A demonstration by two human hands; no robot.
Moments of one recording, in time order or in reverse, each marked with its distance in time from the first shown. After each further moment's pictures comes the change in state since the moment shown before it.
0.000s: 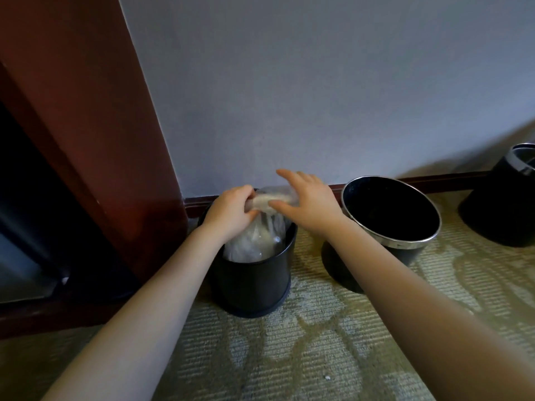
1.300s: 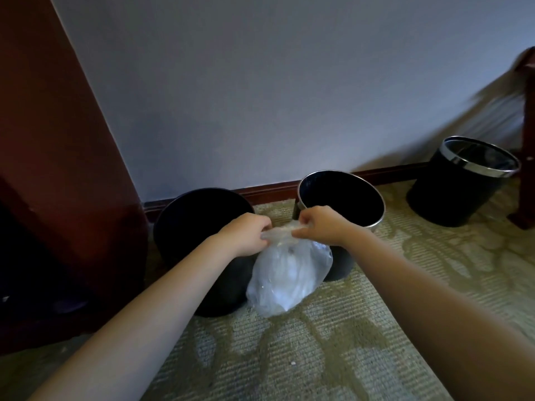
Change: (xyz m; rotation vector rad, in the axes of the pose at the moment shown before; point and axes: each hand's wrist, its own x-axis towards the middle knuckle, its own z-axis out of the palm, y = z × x) left_hand -0.012 0.084 0.054 0.111 -0.428 0.135; right_hand -0.063 0.088 -0.036 -0.084 -0.382 0.272
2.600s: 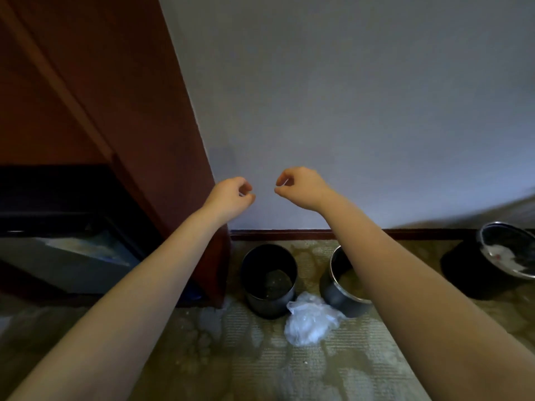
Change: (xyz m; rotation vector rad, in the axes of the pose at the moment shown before) left_hand -0.096 0.070 -0.431 -0.268 0.362 -0.511; right_hand 0.005 -0.262 -0.380 0.280 -0.040 -0.227
